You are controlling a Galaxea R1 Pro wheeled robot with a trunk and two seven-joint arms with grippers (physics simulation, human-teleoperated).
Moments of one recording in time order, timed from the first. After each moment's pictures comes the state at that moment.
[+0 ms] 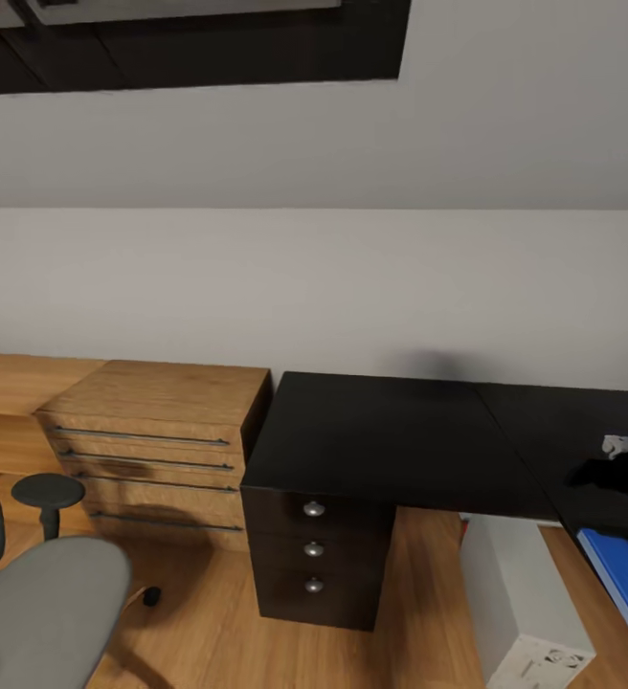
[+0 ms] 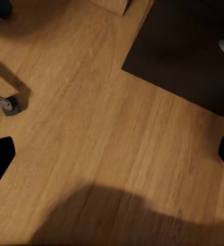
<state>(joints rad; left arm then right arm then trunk) -0.03 -0.02 -0.02 -0.60 0.34 -0.19 -0.02 -1.14 -0.69 0.45 -0.31 -0.20 0.86 0.60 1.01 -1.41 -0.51</state>
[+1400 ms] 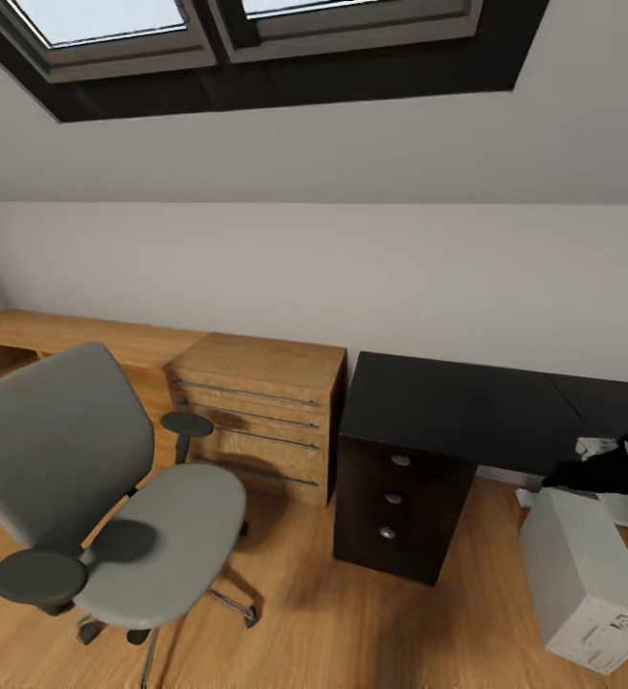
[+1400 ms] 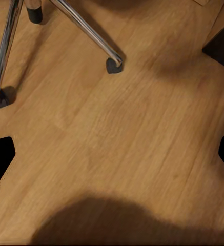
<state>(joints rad) -0.03 -0.02 -0.01 -0.60 0.34 -0.19 -0.03 -1.14 -0.62 0.45 -0.25 -0.20 0.78 0.59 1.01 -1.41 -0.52</state>
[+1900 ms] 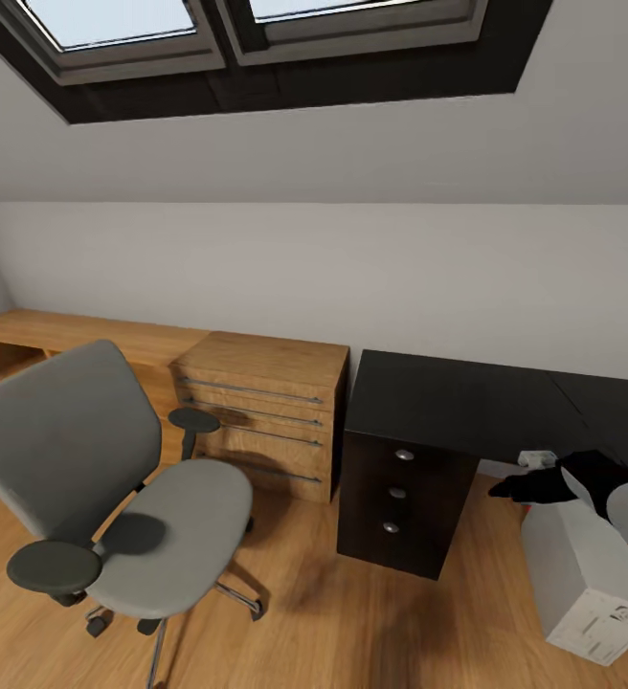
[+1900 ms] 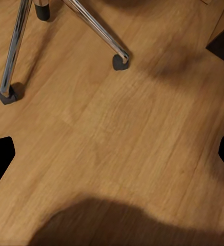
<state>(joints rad) -0.03 -0.02 -0.01 -0.60 0.34 -0.19 -0.03 -1.14 -0.42 0.45 -0.01 -0.20 0.43 0.54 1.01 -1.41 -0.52</state>
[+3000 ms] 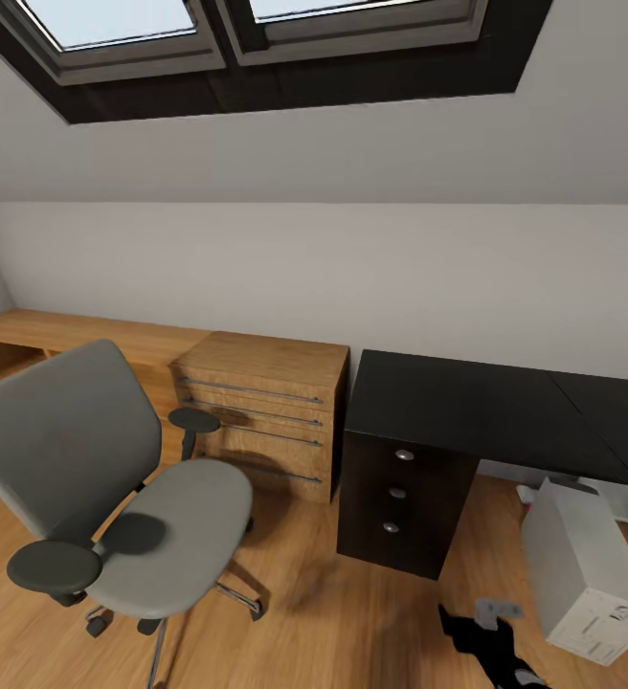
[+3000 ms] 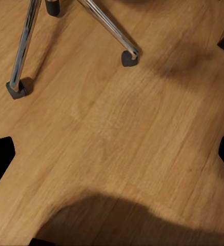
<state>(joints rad) -0.03 -0.02 -0.02 -0.60 0.34 -0.19 0.02 -0.55 -0.11 0.45 0.02 -0.59 -0.45 0.10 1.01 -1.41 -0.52</state>
